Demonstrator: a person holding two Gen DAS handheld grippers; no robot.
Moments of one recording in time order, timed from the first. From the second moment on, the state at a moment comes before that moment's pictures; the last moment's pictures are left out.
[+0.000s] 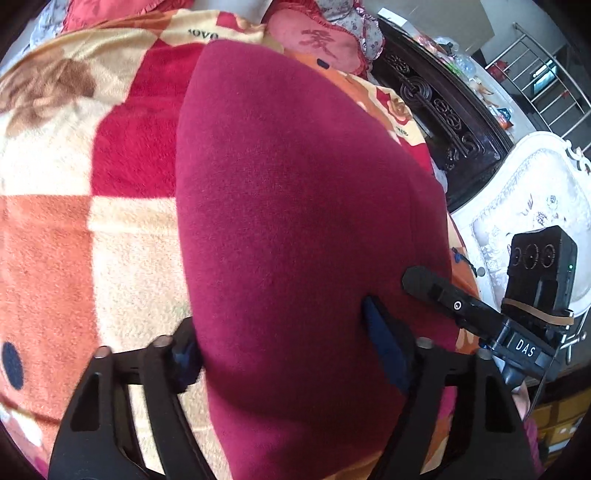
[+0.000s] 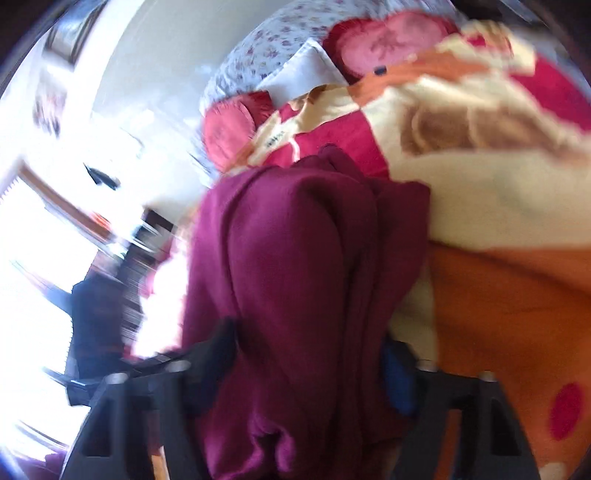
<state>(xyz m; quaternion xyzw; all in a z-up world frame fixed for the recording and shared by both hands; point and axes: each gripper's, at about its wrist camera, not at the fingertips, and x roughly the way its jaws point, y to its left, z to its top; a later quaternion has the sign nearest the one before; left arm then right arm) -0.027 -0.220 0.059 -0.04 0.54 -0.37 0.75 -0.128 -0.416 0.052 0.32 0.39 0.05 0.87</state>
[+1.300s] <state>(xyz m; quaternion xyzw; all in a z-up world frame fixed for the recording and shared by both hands) -0.110 -0.099 0.093 0.07 0.48 -0.24 0.84 -0.193 -0.247 0.066 0.06 0.48 0.08 0.87</state>
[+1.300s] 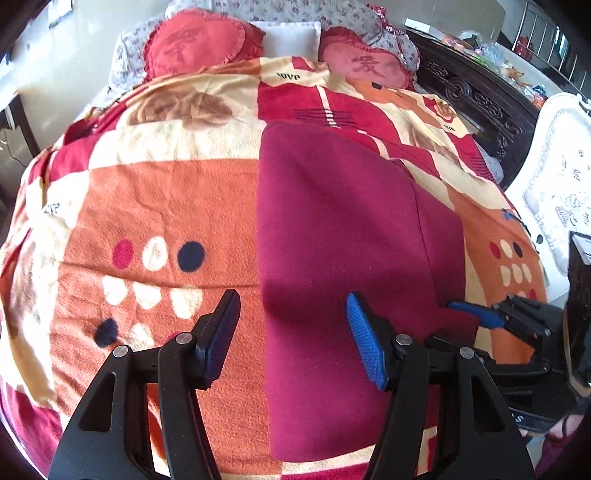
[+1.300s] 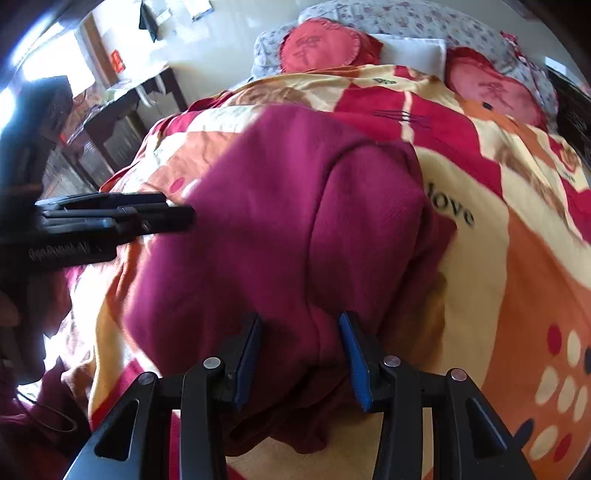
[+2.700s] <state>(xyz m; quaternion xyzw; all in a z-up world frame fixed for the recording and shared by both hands) -0.148 -0.073 0.131 0.07 0.42 -0.20 0.88 -0.214 -0.228 0.124 0.12 0.42 -0.06 0.90</state>
